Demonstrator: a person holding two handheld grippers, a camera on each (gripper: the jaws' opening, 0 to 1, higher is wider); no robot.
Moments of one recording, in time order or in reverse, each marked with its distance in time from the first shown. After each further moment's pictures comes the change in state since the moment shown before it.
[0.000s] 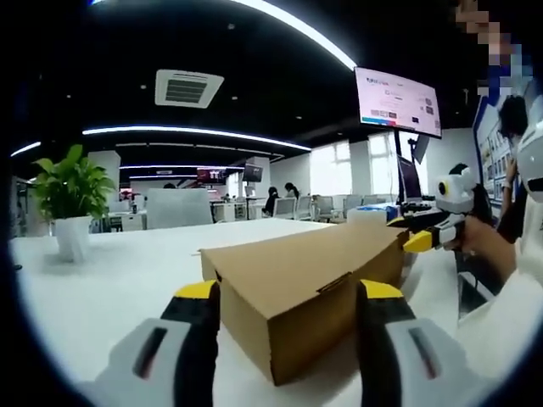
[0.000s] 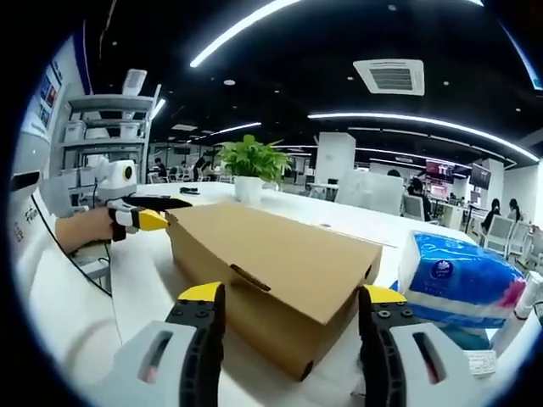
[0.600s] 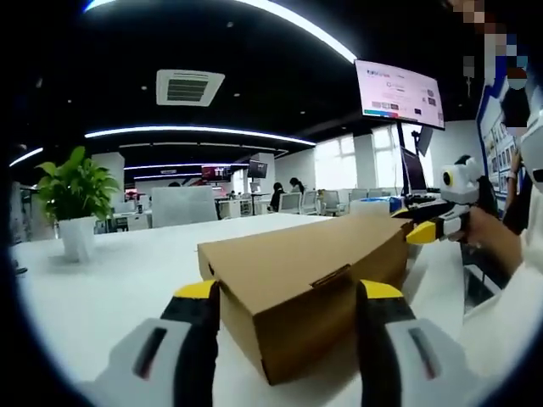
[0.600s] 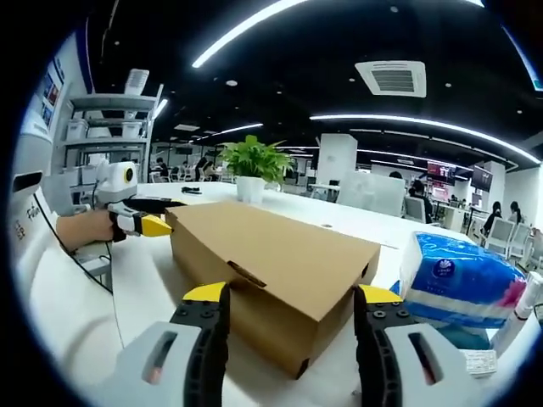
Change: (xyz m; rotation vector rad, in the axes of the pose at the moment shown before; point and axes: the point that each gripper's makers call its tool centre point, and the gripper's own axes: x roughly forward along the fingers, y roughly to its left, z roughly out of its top) left arm -0.002 -0.006 -0.008 0.028 0.018 0.042; right arm 0.000 0.003 -0.002 -0.018 0.004 0.006
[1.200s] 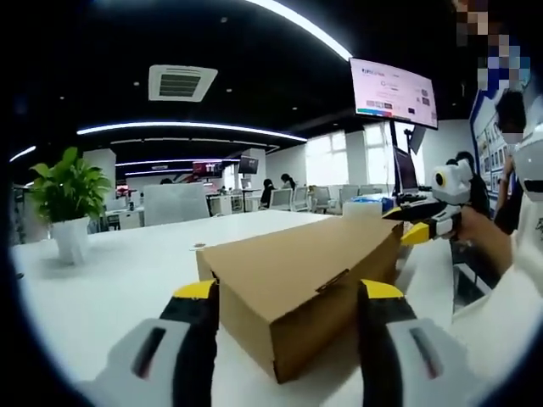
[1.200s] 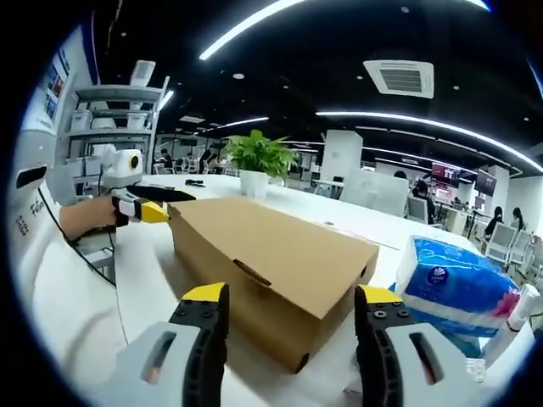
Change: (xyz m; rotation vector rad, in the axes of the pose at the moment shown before) left arm -0.010 0.004 0.017 -0.017 0.008 -0.070; right arm -0.007 0.000 0.006 -0.009 0.032 0.033
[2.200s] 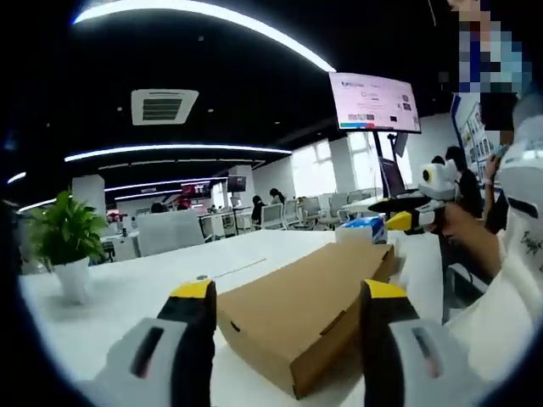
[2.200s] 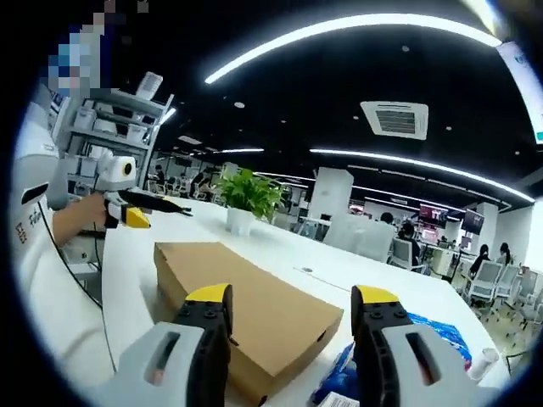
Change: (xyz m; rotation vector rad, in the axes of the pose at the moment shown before) left arm -0.016 0.004 0.053 0.033 -0.056 -0.048; right arm -0.014 -0.024 0.065 -0.120 -0.178 -0.093
